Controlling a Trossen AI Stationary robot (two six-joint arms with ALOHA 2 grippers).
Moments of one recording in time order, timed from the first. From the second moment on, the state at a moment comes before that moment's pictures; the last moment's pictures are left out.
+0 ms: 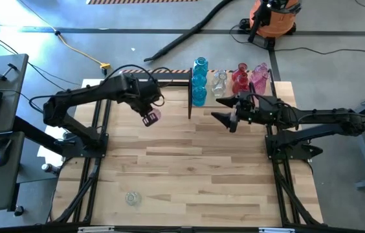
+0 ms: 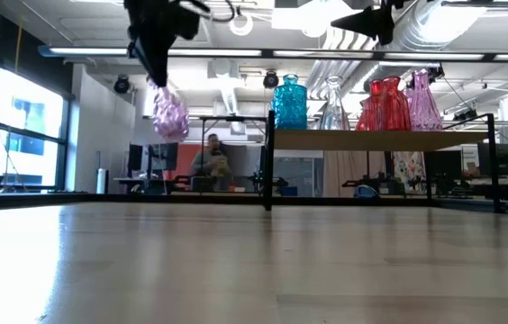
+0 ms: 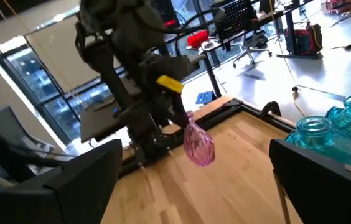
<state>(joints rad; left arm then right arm) 0.28 1.48 1.48 -1.28 -0.13 -0.23 -0.06 0.92 0.76 0.11 0.20 0.41</state>
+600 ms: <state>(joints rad) 0.07 1.48 1.57 -1.16 -0.13 -0.32 -0.06 0.93 0.76 0.14 0.09 0.50</state>
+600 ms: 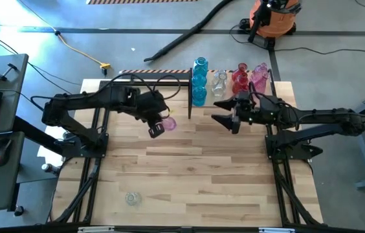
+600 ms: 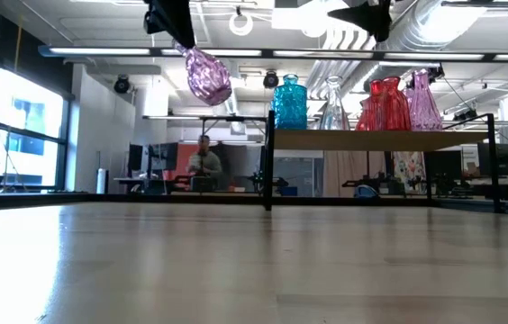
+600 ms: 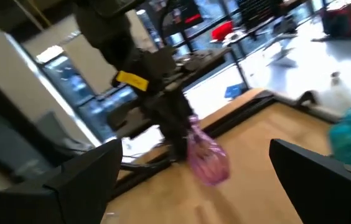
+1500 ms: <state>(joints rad) -0.13 1.48 1.57 -1.01 -0.01 -0.32 0.22 1.29 0.80 0.42 0.24 0.52</state>
